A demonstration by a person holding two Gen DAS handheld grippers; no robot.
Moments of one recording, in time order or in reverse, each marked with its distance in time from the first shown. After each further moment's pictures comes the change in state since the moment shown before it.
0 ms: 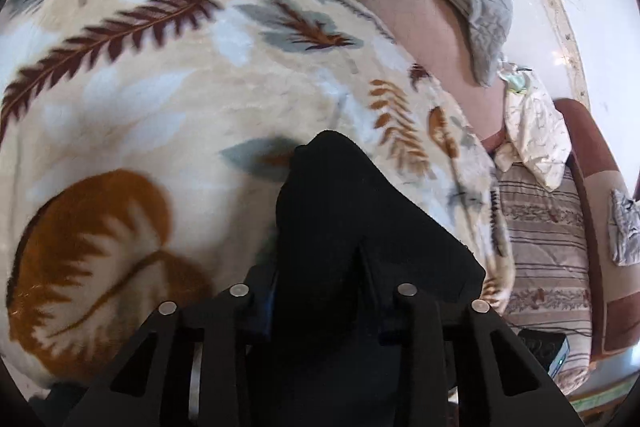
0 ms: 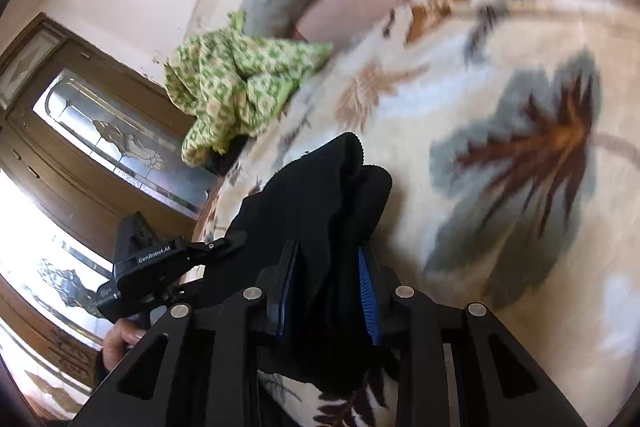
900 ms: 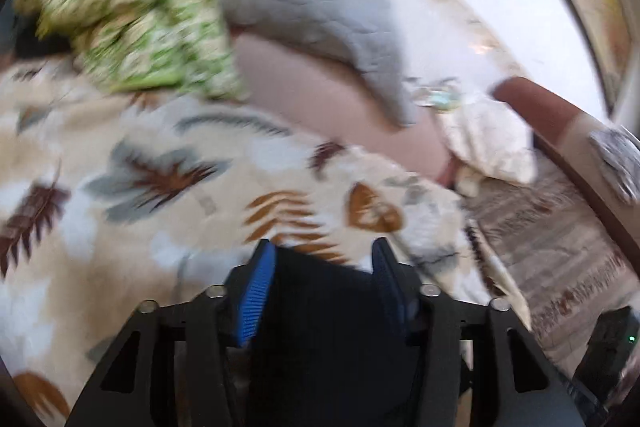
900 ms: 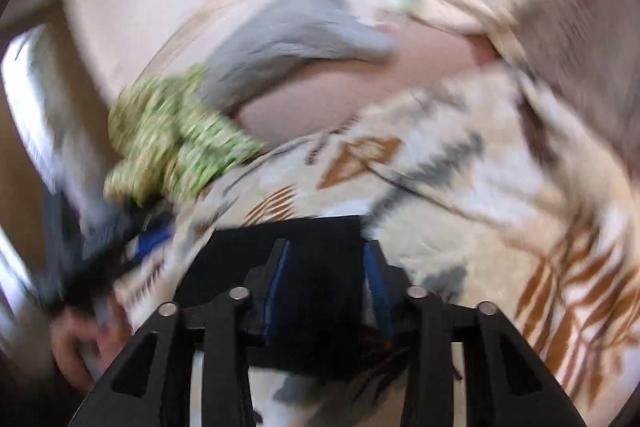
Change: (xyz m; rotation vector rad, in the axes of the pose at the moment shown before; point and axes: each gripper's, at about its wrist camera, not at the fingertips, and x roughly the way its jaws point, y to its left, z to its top) left arm 0.071 -0.110 0.016 0.433 -0.325 -0.076; right arm -0.030 0.020 0.044 -0.377 -0.210 -0.351
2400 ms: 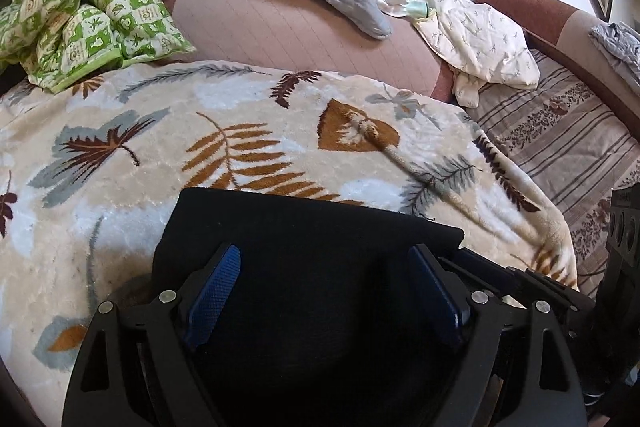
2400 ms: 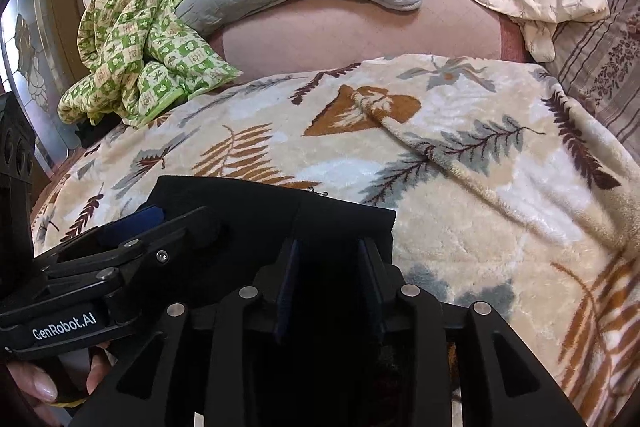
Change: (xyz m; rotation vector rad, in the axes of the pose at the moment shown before) left arm 0.059 -0.028 -0.047 0.201 0.203 0.060; right arm 0.090 0.002 0.005 -0.068 0.154 -0.182
